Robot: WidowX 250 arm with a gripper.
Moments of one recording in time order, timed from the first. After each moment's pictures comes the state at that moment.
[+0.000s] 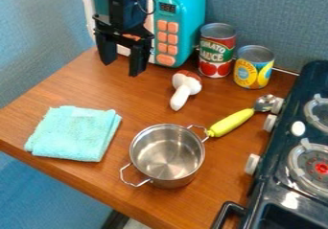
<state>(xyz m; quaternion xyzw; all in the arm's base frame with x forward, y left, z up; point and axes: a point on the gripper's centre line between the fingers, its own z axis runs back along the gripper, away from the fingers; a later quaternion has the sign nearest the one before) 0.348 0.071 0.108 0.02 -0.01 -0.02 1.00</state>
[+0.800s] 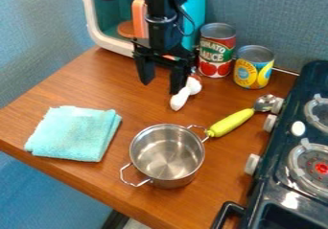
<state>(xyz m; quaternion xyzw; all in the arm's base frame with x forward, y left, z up) 0.369 0.012 0.082 -0.01 -0.03 -0.02 1.00</state>
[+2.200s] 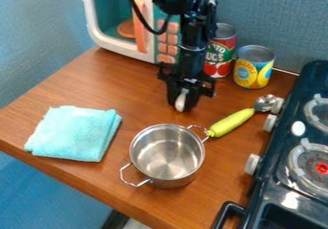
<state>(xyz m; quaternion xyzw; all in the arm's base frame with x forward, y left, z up) 0.410 0.000 0.024 0.02 0.05 0.02 1.00</state>
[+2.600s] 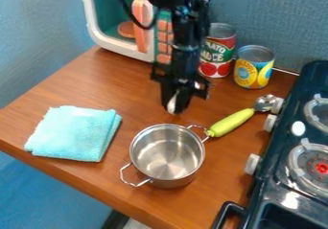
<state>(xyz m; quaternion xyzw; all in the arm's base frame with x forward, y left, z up) 0.390 0.007 0.040 0.02 0.04 0.02 1.00</state>
